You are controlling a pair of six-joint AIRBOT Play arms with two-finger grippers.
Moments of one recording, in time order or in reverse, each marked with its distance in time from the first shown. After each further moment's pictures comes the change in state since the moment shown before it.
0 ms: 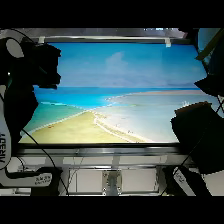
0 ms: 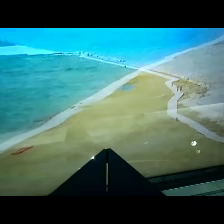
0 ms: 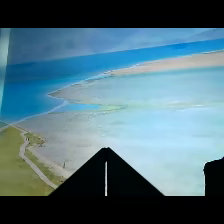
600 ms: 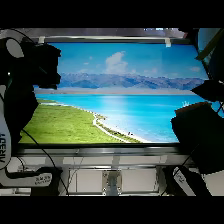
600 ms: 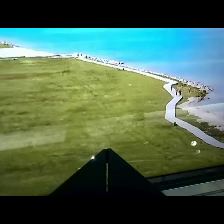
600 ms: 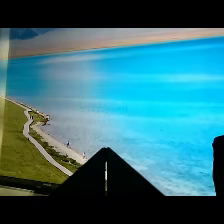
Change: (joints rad) left arm 0.000 0.000 0.000 0.000 0.000 0.000; right arm 0.000 0.000 0.000 0.003 0.099 0.023
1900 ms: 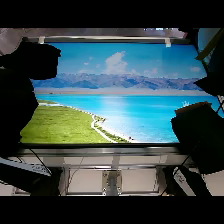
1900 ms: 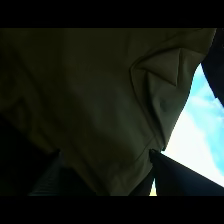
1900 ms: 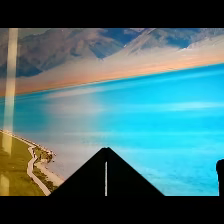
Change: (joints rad) left arm 0.735 -0.304 -0.001 -0.098 0.615 -0.201; right arm 0.000 0.000 0.000 0.005 -0.118 0.064
